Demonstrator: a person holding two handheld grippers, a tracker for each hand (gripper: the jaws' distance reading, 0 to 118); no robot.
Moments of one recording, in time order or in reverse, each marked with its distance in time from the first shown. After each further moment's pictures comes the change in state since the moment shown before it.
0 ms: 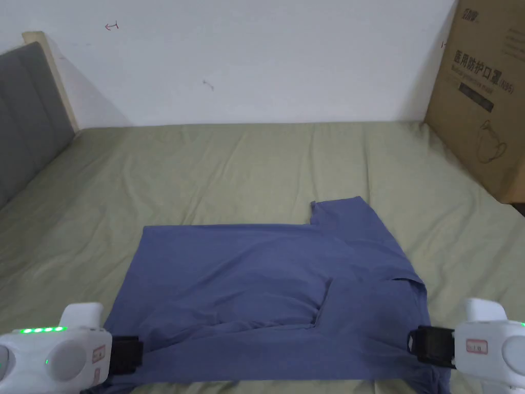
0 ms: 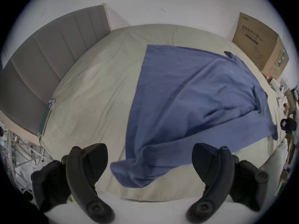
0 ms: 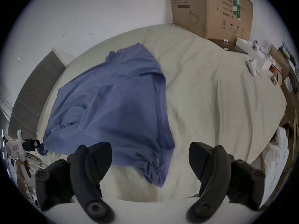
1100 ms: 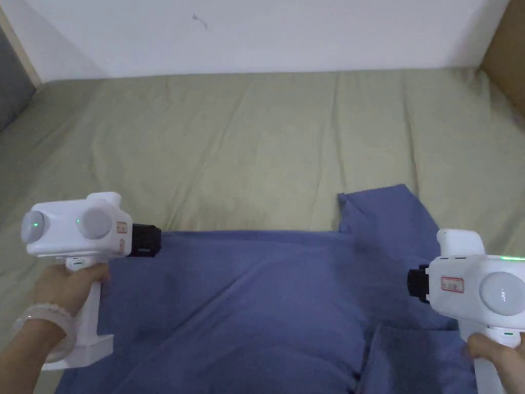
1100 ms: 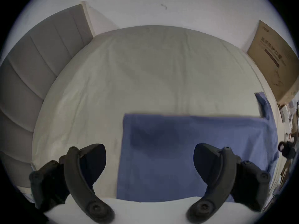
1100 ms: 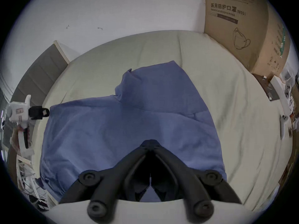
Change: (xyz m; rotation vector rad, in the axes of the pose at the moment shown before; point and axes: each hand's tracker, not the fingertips) left arm 0.020 0.266 -0.217 -0.049 0.018 0.028; right arm -0.086 0.172 -0.159 -0.011 0.043 0.119
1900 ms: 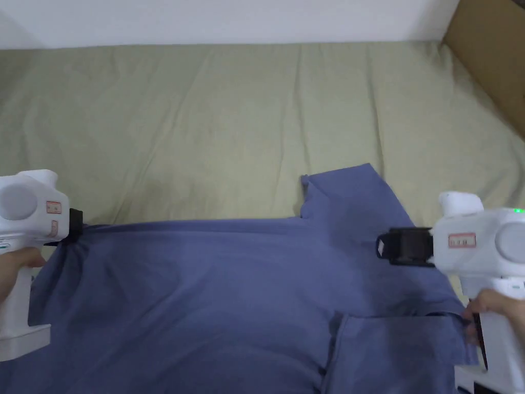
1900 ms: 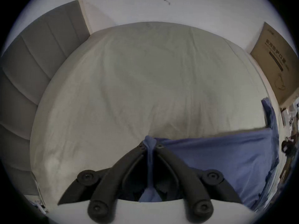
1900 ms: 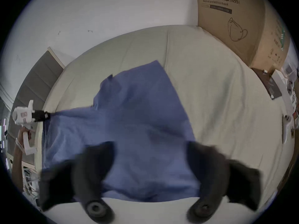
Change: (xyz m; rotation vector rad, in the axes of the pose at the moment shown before) left arm 0.002 0.019 -0.012 -0.013 -0.020 -0.019; right arm 0.063 0.048 -0.016 -0.049 0.026 -0.050
